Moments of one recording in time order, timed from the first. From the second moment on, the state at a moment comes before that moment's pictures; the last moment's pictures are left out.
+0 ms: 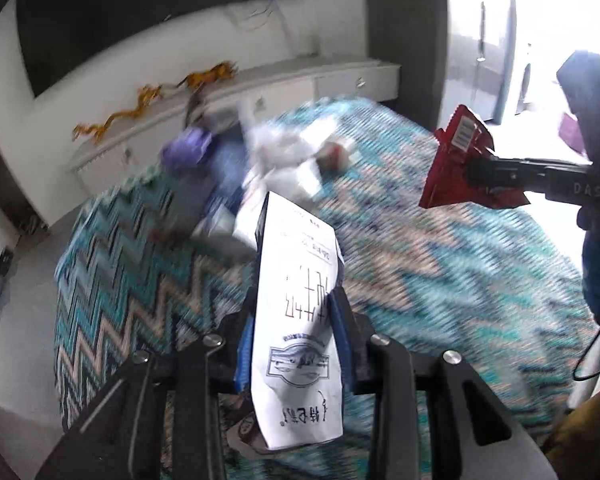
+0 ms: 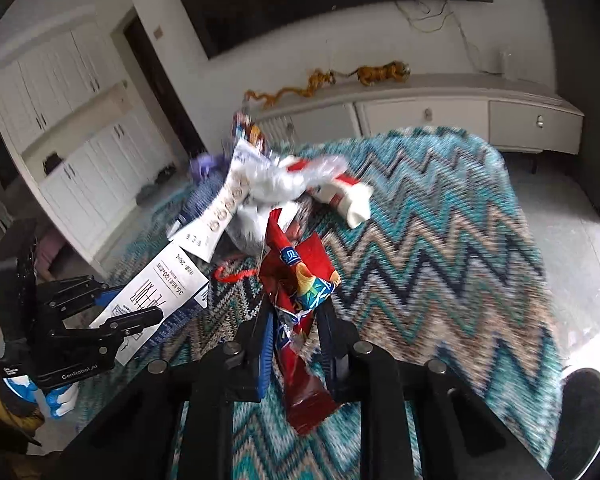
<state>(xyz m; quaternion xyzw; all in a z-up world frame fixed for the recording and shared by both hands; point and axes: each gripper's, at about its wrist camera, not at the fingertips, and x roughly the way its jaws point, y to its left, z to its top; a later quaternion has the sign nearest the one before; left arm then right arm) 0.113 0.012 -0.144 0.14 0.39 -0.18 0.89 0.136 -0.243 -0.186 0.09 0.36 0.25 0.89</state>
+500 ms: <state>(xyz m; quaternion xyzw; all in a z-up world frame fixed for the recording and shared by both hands) 0.126 -0.229 -0.107 0.17 0.37 -0.39 0.83 0.068 -0.482 -0.226 0.17 0.37 0.00 0.91</state>
